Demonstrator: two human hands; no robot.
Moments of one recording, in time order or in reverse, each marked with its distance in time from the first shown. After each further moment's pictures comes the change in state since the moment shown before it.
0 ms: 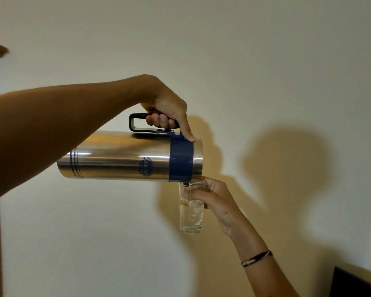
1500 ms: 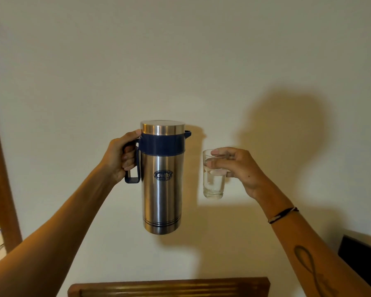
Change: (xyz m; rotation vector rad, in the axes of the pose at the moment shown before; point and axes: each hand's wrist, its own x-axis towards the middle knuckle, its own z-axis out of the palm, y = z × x) left_hand 0.031 -0.157 0.219 -1.638 0.664 0.287; right_hand 0.034 0.007 -0.028 -0.160 0.141 0.079
